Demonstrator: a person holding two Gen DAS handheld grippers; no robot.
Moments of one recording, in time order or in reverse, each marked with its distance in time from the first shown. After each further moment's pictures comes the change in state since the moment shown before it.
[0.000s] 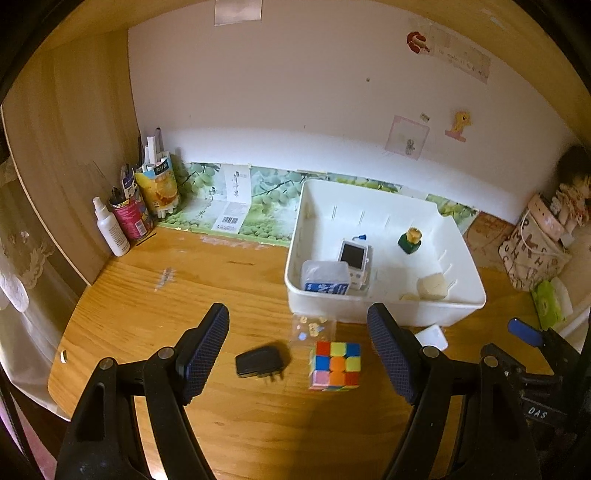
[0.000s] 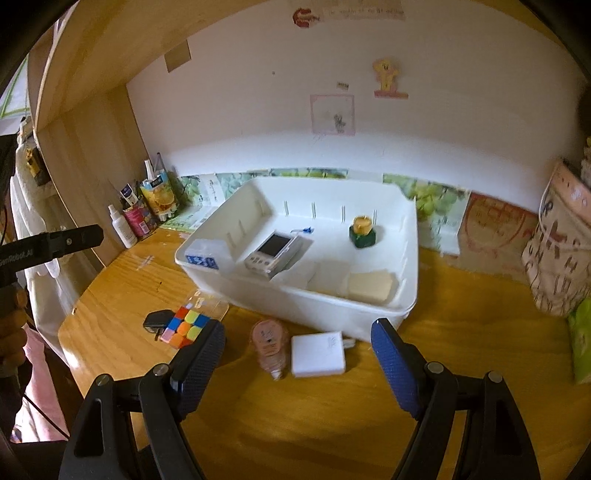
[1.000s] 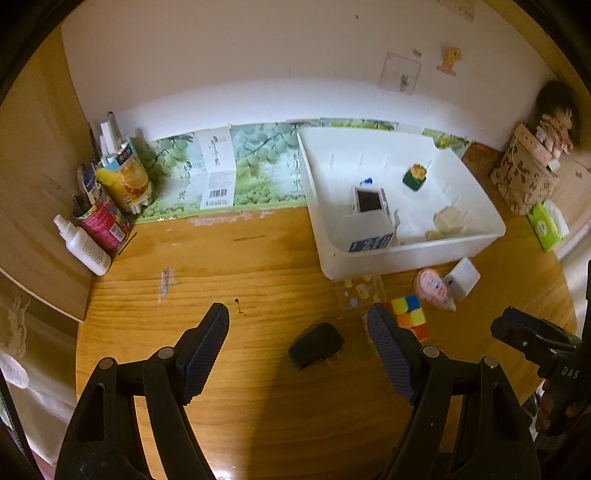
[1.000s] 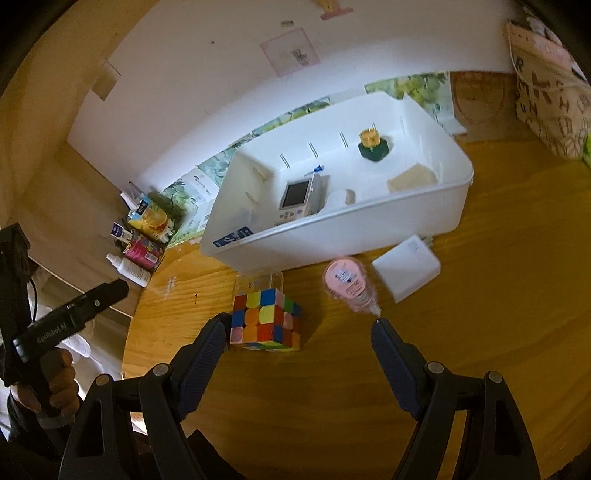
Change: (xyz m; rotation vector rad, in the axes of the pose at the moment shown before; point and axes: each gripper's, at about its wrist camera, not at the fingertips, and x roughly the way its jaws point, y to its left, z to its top) left arm 0.054 0.062 0.010 0.237 0.197 -0.126; right arm 0.035 0.057 -0.028 0.456 0.125 0.044
